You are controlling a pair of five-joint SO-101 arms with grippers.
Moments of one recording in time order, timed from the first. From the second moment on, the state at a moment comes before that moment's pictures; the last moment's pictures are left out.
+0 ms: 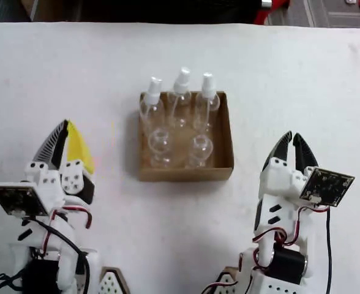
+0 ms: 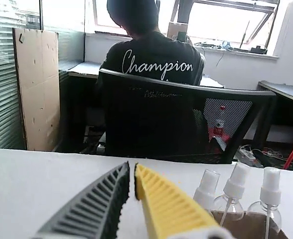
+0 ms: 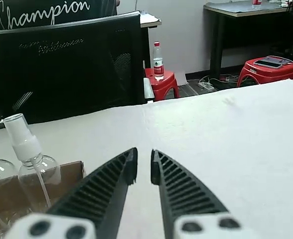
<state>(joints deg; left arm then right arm) -3.5 -104.8 71.5 43.6 8.0 10.7 -103.5 80.6 38.8 -2.6</state>
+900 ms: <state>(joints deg) -6.5 -104.4 90.9 21.8 0.9 4.7 -102.9 89.1 29.9 -2.1</state>
